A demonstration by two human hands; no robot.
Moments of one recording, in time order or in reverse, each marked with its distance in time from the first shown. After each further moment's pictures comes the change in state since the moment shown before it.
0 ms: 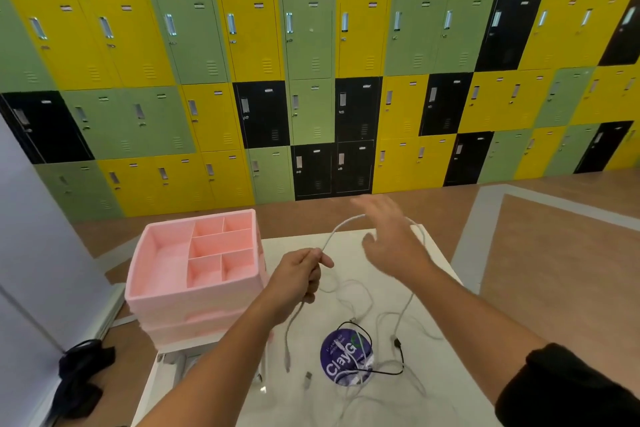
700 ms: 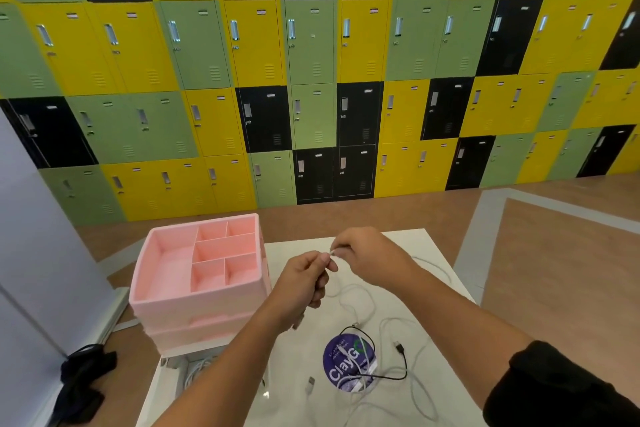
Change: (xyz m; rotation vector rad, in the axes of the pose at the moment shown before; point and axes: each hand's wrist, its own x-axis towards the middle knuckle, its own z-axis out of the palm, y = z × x) left_hand -0.009 0.006 0.005 0.022 -0.012 0.070; right_hand 0.007 -0.031 0.014 -0.084 -0.370 0.036
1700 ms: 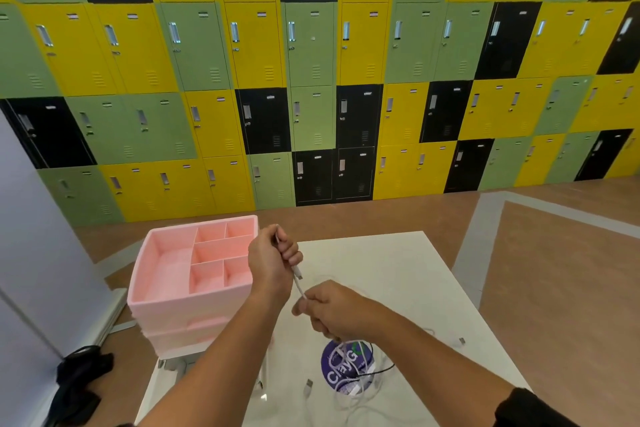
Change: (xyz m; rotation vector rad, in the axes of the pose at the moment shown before) left_hand 0.024 0.025 -0.016 -0.732 0.440 0.073; right_hand -0.033 -0.025 0.058 0.570 -0.410 0.133
